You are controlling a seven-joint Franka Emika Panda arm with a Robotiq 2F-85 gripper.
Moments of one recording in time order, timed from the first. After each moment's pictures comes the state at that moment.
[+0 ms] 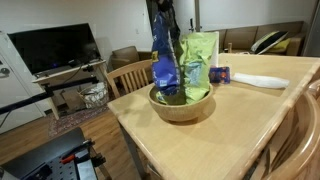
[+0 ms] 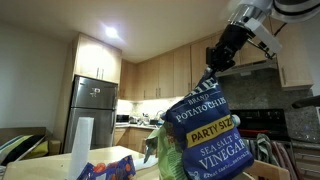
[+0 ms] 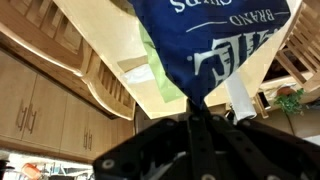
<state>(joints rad) -0.19 -0.38 0.18 -2.50 -0.05 2.84 0.35</state>
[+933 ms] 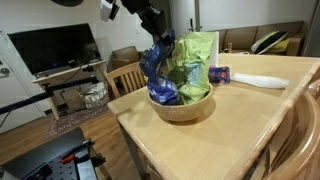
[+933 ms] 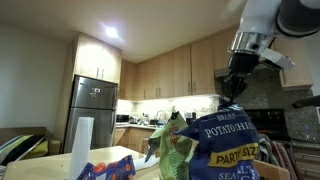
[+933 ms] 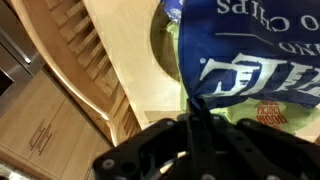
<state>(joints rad) -0.22 -0.31 0.16 -2.54 -0.28 2.69 0.35</state>
